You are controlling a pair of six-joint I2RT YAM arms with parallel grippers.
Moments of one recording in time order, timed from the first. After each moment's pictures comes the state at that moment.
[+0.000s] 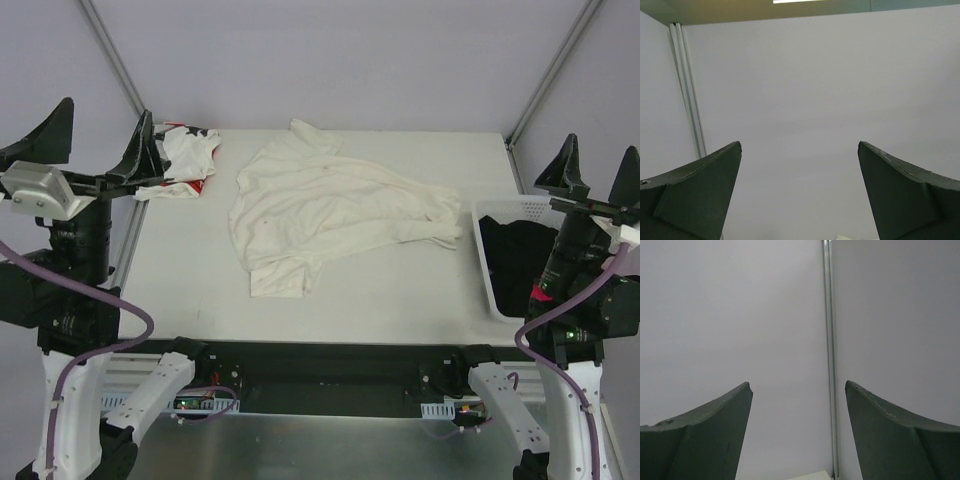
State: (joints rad) left arm -0.25 0.70 1.40 0.06 -0.01 0.18; right arm 0.15 0.59 1.09 0.29 0.32 -0.21
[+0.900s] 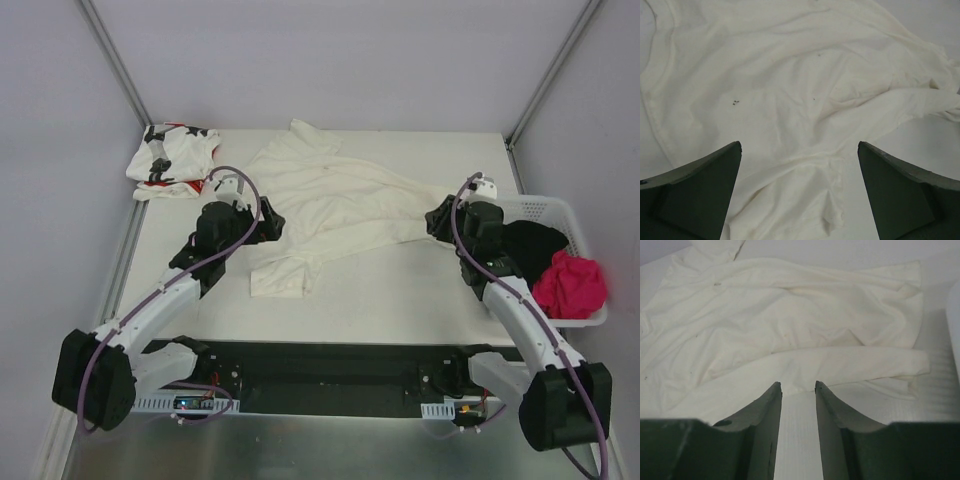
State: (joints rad) left arm -0.40 1.02 0.62 0.04 -0.01 -0.46; right arm 0.18 0.98 0.65 -0.03 0.02 0.38
